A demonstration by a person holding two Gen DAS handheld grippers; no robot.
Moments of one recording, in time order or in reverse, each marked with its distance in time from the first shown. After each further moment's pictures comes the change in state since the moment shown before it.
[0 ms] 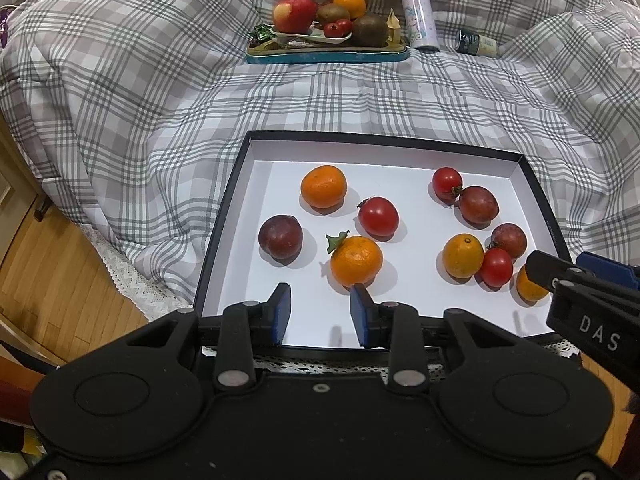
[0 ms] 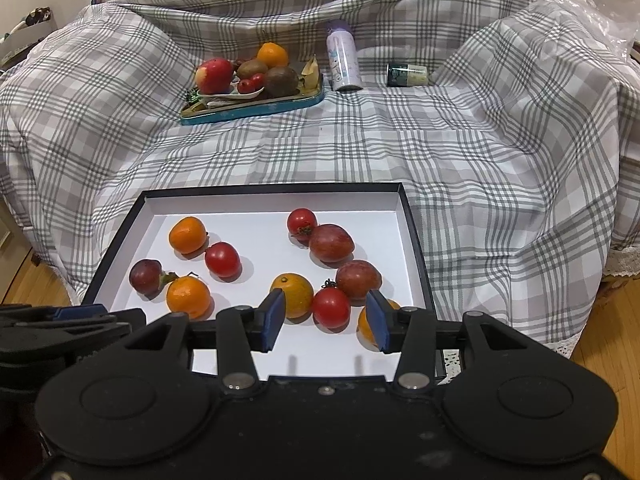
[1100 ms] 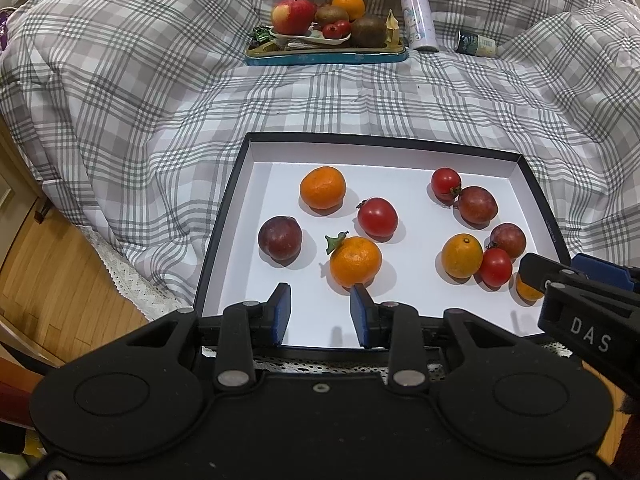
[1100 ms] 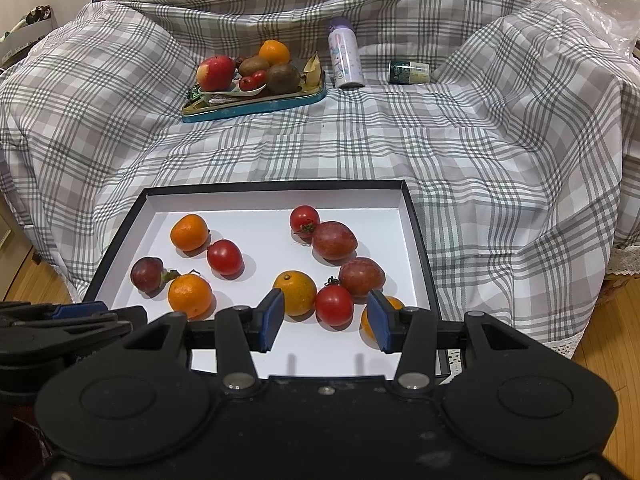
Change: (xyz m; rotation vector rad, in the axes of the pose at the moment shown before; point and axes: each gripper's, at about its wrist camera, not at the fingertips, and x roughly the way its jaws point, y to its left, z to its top) left arm 0.000 -0.002 0.000 0.002 0.000 0.001; right arm 0.002 0.001 -0.001 0.000 0.008 0.004
